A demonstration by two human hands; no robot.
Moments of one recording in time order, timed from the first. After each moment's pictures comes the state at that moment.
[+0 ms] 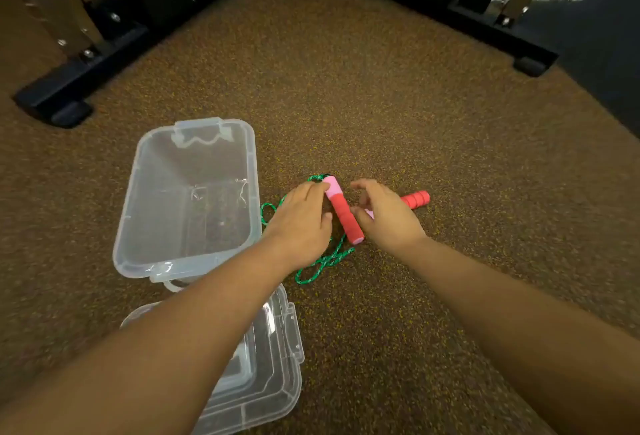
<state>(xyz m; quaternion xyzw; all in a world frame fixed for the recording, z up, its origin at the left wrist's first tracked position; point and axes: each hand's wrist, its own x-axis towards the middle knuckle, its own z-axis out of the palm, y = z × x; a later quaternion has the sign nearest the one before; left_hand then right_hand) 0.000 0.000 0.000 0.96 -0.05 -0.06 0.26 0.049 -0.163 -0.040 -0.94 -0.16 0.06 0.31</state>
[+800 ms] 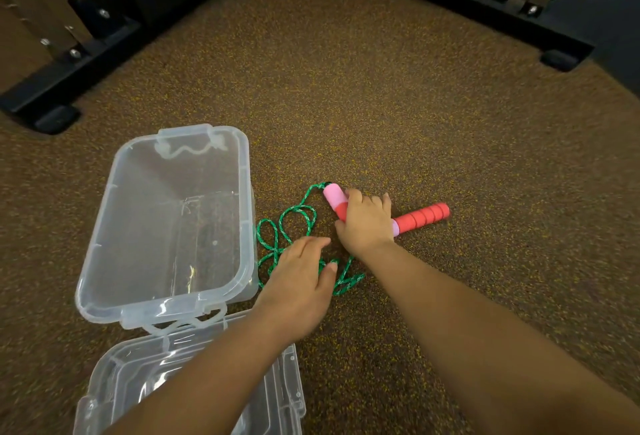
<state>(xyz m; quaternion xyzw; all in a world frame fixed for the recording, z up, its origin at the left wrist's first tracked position) -0.019 0.002 -0.044 0.94 0.01 -0.09 0.34 0.102 -0.110 -0.106 -0.99 -0.09 0.07 0.10</state>
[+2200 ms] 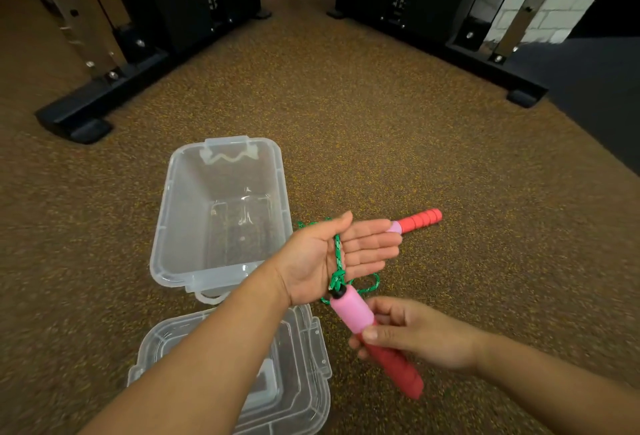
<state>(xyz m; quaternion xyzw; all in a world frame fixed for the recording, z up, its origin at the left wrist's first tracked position) -0.037 0.026 0.027 0.39 0.04 -0.35 0.85 -0.077 -0.160 0.001 -0.65 -0.07 0.48 0.59</state>
